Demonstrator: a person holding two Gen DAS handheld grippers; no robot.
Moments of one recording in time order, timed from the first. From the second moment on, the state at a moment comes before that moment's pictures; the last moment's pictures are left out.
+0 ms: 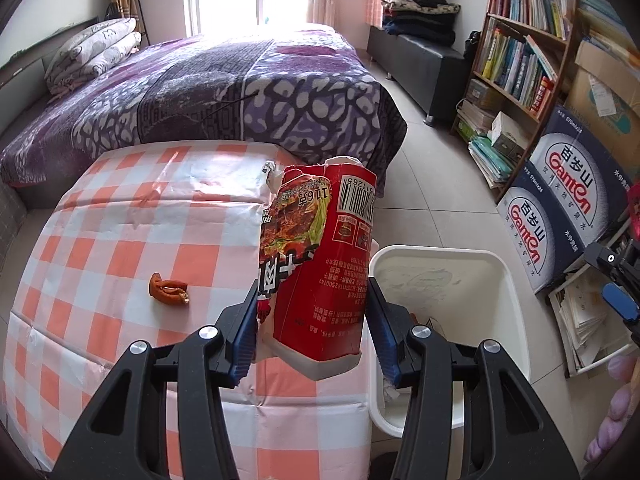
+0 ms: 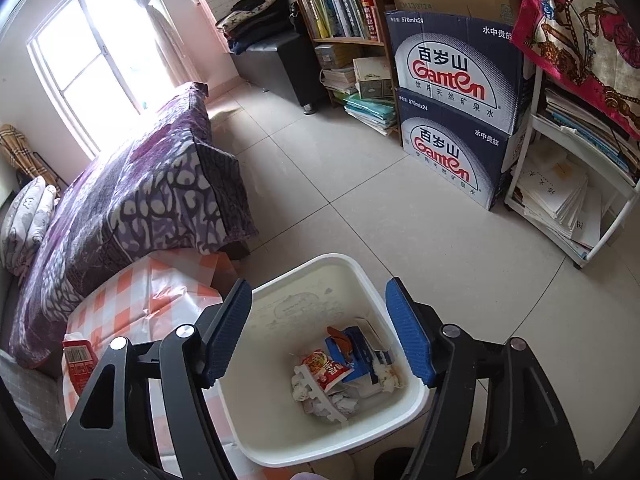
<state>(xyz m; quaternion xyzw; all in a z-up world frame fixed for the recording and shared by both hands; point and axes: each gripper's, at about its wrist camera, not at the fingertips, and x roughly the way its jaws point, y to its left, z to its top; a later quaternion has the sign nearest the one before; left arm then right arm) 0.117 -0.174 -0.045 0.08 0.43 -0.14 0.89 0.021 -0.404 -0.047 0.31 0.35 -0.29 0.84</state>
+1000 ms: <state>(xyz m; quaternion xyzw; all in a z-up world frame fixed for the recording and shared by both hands) 0.084 -0.247 -0.058 0.09 0.45 -0.28 0.85 -0.002 -0.446 -0.059 0.32 0.36 -0.34 0.81</state>
